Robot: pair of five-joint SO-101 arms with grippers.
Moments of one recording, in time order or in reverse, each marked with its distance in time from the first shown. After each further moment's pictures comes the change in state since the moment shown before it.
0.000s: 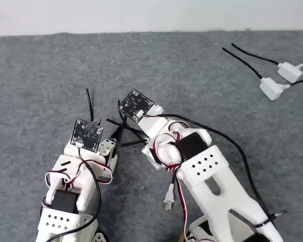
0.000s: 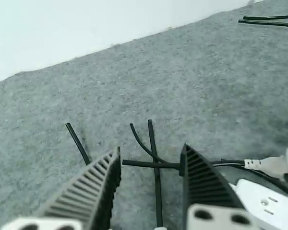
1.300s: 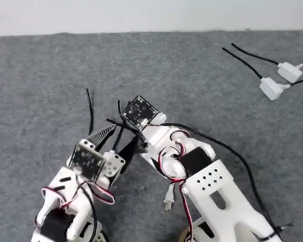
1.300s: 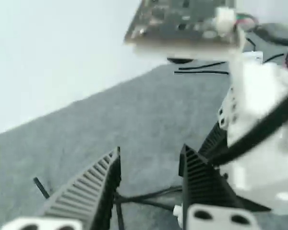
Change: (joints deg) left arm 12.7 -21.4 -6.8 16.5 0.4; right arm -1.4 -8.6 10.4 -9.7 -3.1
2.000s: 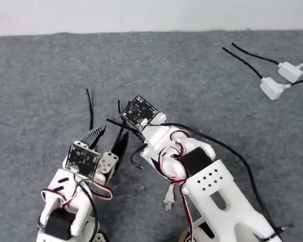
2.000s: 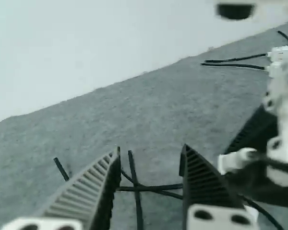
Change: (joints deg) left arm -7.0 -4.6 9.5 -3.4 0.0; right arm 0.0 -0.7 0.0 0.4 0.0
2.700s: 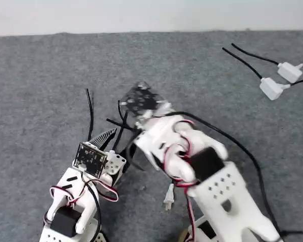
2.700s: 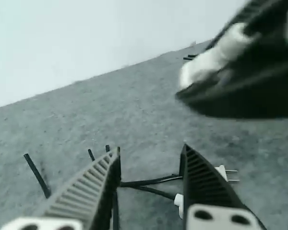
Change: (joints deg) left arm 4.9 0.0 3.7 -2.0 2.9; right arm -3.0 0.4 -15.7 3.6 0.0
